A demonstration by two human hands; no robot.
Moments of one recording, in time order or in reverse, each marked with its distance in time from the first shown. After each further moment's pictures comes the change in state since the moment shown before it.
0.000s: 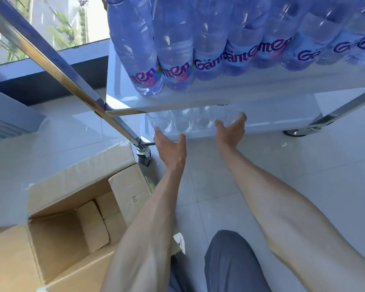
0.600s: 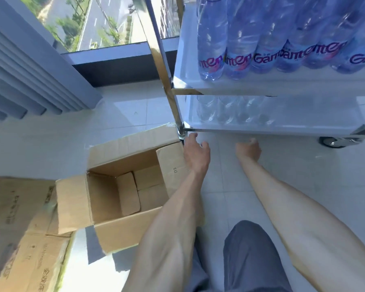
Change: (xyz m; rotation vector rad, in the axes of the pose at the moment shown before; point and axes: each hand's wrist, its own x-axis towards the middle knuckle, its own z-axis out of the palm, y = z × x) left_hand -0.054 -0.039 -0.090 0.053 0.025 0.053; right_hand -0.115 -0.003 -0.020 -0.358 -0.281 0.212
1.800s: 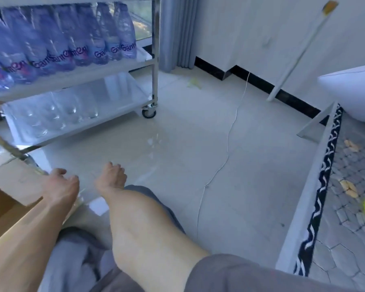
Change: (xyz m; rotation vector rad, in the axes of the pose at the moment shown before) left_hand -0.212 -0.060 -0.078 0.344 -0.248 0.333; right_hand -0.246 0.168 -0.090 -0.103 0.034 -0.150
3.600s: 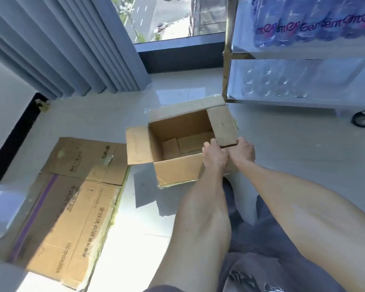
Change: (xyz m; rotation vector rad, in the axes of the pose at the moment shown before) left_hand 0.011 -0.098 -0.060 -0.096 0.081 -0.369; right_hand -0.015 -0.100 0.125 -0.177 -0.177 -0.278
